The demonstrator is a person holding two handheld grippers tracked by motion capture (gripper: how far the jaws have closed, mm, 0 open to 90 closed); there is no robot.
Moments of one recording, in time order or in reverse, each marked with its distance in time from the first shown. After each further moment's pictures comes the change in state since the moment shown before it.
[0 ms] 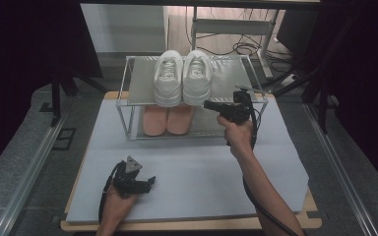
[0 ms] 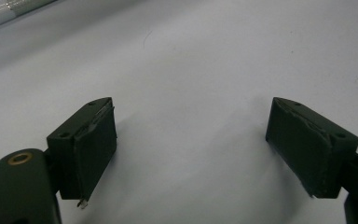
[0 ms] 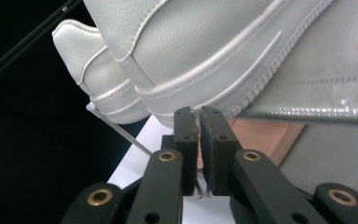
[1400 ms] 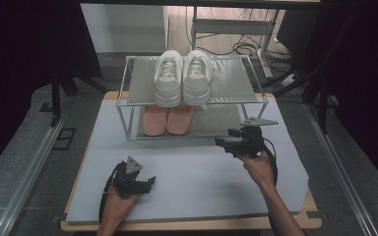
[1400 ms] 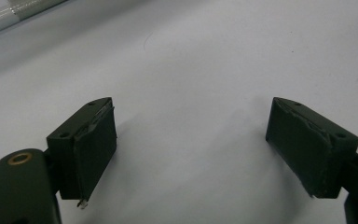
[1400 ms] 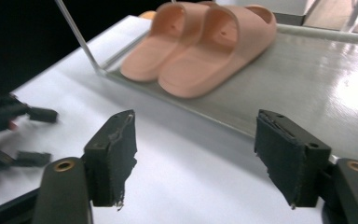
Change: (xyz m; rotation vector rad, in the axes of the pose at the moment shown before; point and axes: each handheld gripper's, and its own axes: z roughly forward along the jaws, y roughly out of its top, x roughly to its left) left arm -0.002 0.000 0.000 -0.004 0.013 0.012; right arm -0.021 -0.076 -0.048 0.129 -0.170 -0.402
